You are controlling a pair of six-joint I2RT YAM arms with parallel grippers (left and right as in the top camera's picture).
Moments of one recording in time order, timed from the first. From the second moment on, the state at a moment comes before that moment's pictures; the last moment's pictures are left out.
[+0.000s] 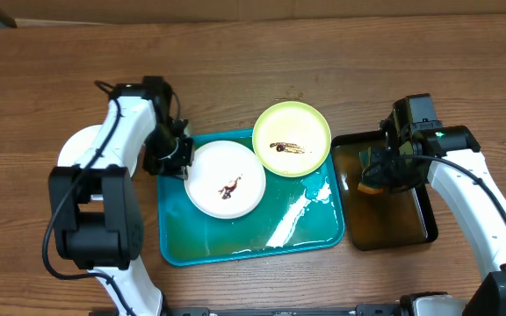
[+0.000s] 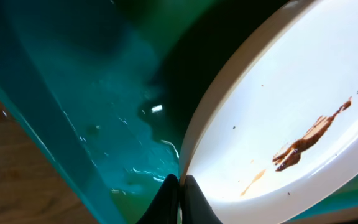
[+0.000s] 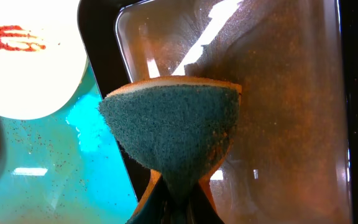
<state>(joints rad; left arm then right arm) -0.05 1.95 1.43 -1.25 0.17 -0.03 0.11 1.49 1.08 -0.98 -0.14 0.25</state>
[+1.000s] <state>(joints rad) -0.24 1.94 1.35 -1.24 0.07 -0.18 0.73 1.69 1.10 -0.58 -0.33 0.50</state>
